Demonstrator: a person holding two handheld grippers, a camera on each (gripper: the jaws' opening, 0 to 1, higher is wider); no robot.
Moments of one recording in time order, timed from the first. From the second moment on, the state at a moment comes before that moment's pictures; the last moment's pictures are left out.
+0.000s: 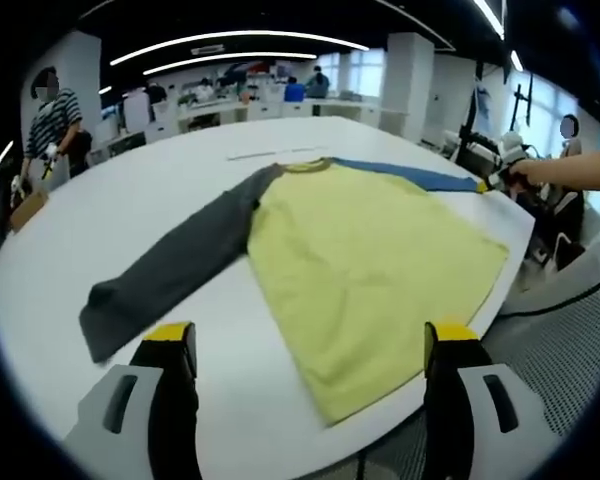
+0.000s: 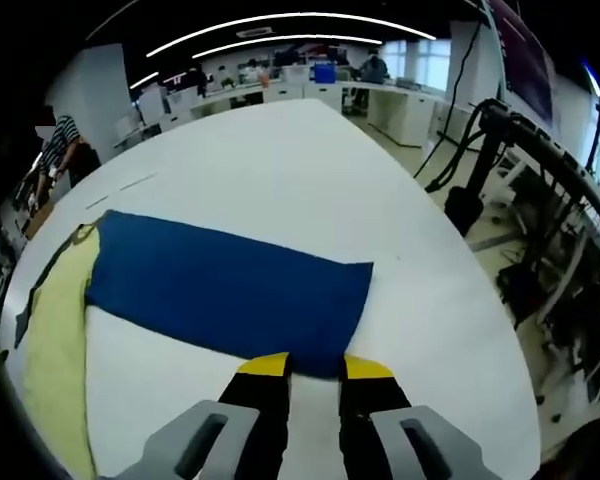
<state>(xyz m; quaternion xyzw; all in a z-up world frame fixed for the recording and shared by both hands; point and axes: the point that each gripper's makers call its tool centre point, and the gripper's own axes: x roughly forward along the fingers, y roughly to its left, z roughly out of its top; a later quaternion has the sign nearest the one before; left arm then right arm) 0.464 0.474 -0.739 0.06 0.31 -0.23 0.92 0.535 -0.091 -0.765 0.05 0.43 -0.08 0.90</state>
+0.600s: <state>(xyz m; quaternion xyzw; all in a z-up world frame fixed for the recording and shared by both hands) 0.460 0.470 -0.737 0.05 0.31 -0.24 0.92 0.534 -0.089 -0.762 0.05 0.43 -0.09 0.89</state>
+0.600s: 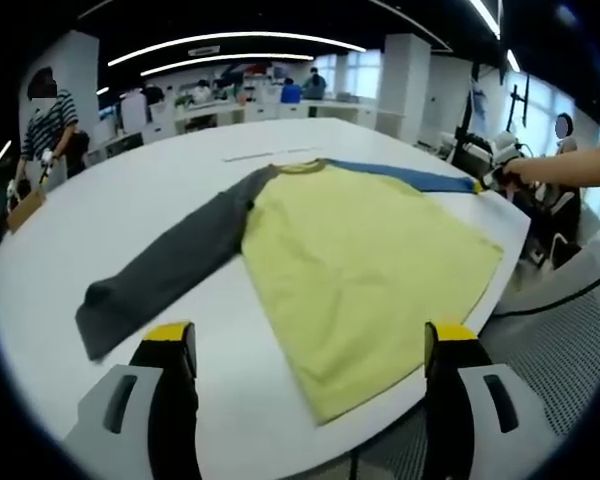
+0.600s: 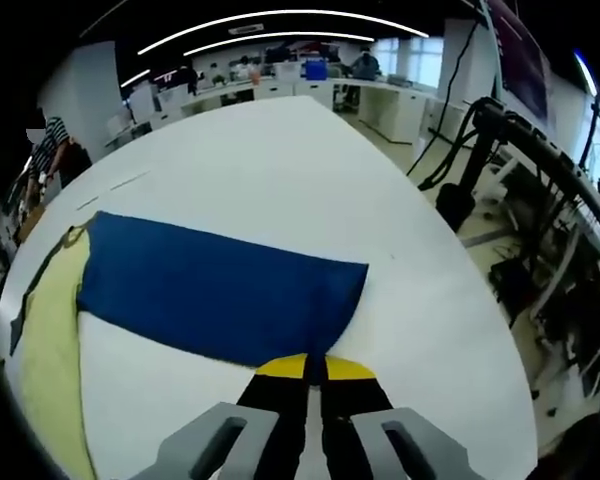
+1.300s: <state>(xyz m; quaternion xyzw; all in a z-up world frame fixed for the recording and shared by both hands) 0.461 0.462 -0.727 0.06 0.28 -0.26 0.92 0.588 -0.121 -0.755 0.10 0.38 -0.07 0.92</state>
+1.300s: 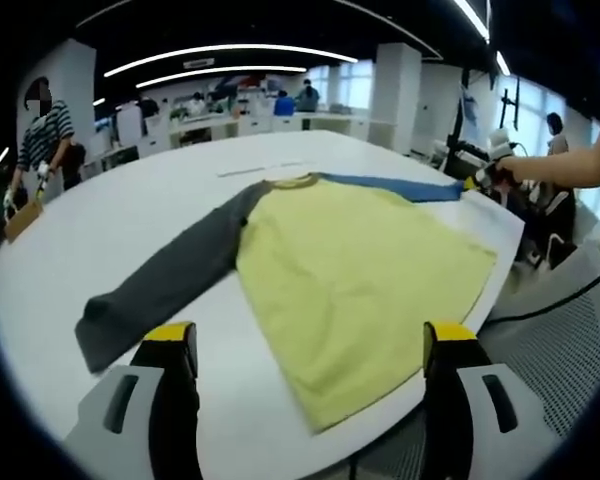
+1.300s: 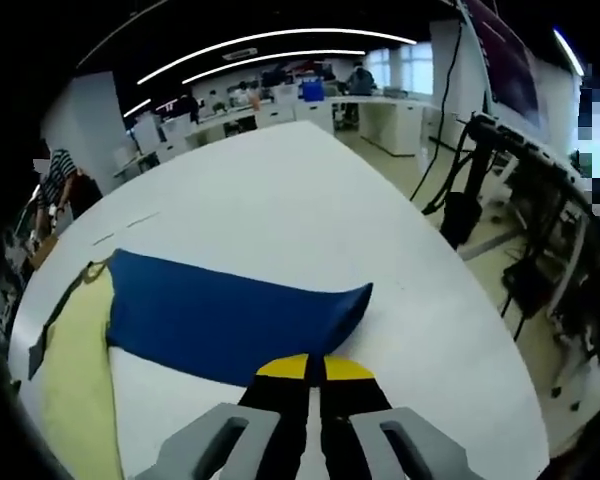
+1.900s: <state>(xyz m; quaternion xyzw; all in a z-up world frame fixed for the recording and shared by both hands) 0.463 0.455 -0.726 0.06 0.28 -0.26 0.92 0.611 -0.070 -0.720 0.09 0.35 -0.02 0.93</state>
